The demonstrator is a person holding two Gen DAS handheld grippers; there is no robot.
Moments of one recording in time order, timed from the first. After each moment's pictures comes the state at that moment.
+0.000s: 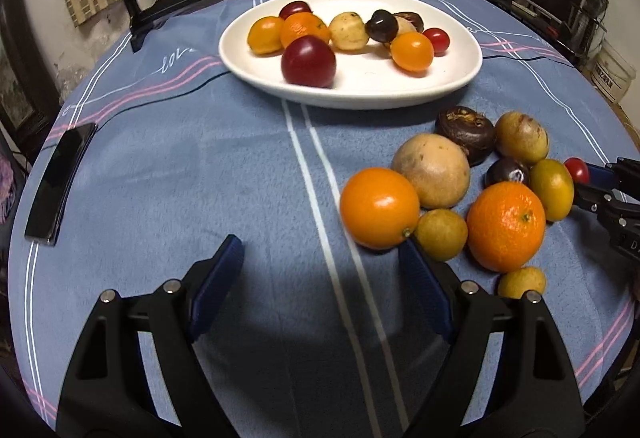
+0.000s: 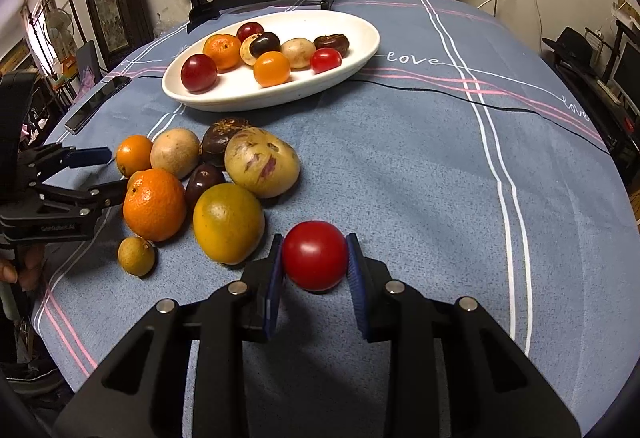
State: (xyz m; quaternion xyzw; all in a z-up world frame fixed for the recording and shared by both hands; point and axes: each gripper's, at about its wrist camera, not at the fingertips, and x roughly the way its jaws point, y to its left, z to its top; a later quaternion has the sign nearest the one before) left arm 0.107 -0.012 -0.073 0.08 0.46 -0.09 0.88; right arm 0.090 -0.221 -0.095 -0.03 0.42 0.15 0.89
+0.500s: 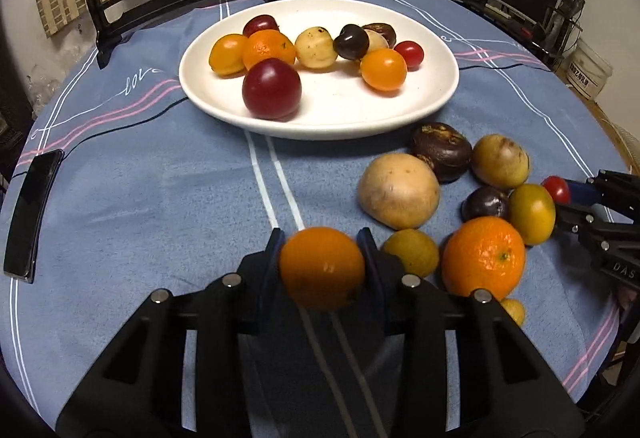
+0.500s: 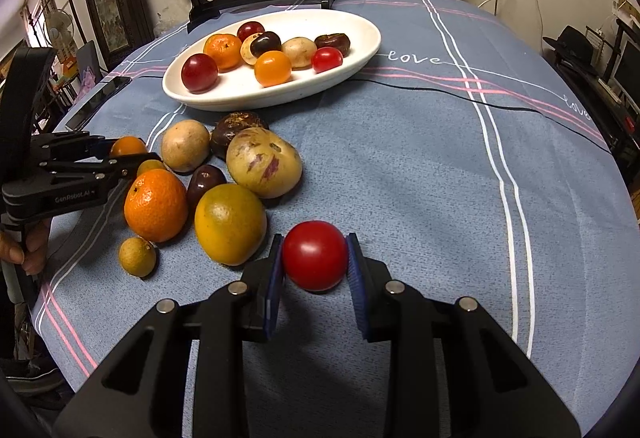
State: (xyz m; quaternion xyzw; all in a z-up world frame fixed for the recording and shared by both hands) left arm 0.123 -0.020 -0.070 0.07 0.46 -0.14 0.88; right arm 0.091 -0.220 -0.095 -0.03 0.42 0.15 0.89
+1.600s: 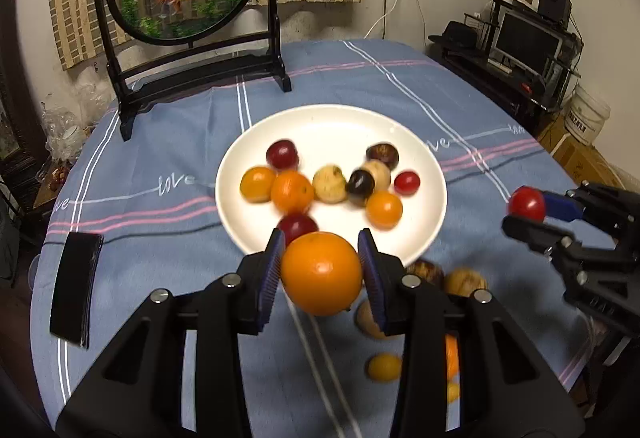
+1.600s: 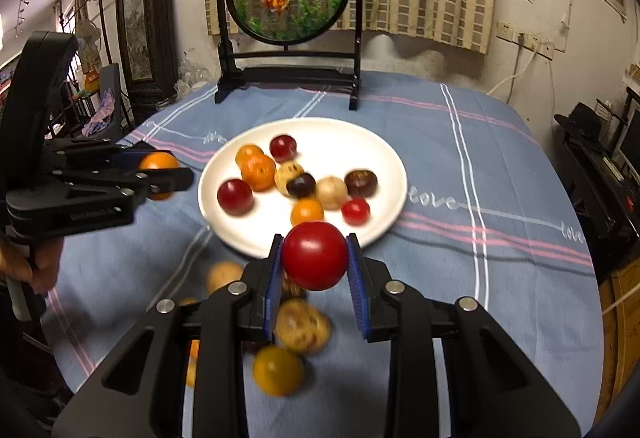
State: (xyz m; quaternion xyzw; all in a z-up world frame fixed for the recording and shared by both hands) left arm 0.158 -0.018 0.030 0.05 0.38 -0.14 0.91; right arm 0.130 -0.183 -0.003 -0.06 0.32 0.18 0.93
